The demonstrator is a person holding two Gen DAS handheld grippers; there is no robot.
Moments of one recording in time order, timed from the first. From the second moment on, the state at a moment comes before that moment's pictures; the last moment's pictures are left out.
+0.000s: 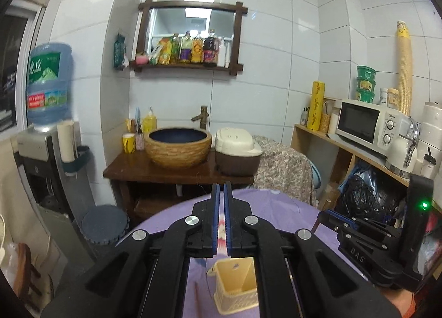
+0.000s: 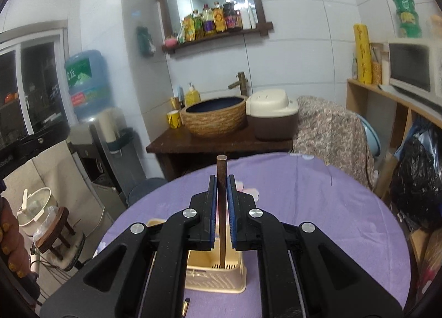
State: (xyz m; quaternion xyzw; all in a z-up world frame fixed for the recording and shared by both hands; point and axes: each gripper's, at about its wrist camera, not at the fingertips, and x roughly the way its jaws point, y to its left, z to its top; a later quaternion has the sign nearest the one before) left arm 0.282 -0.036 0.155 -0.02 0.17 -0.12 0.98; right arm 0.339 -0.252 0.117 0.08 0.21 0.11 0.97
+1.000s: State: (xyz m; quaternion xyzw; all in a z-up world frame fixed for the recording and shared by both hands) left arm 0.359 0.061 -0.083 0.04 0.48 -0.01 0.88; right arm 0.248 -0.250 0.055 0.05 0.19 0.10 0.98
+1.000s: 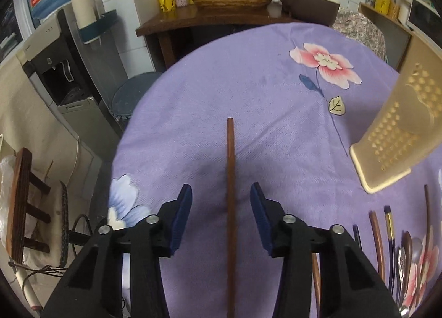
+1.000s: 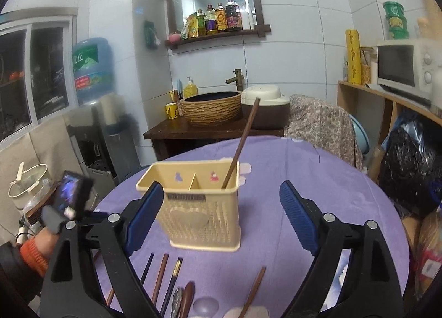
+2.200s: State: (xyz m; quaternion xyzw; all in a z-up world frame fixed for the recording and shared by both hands) left arm 0.269 0.074 0.081 -0.01 0.25 -0.05 0.97; right arm 0.158 -0.293 0.020 0.13 0.20 0.09 0.97
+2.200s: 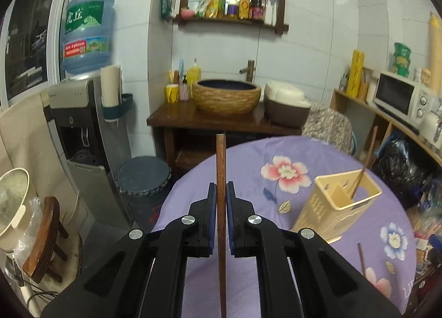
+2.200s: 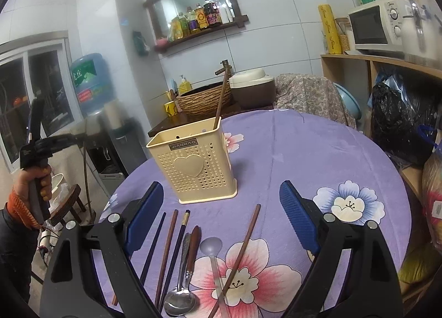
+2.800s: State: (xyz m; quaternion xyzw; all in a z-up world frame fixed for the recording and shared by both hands) left arm 0.262 0.055 0.132 -0.03 0.20 -0.07 0.98; right arm 0.156 -0.292 0.023 0.13 0.20 0.10 0.97
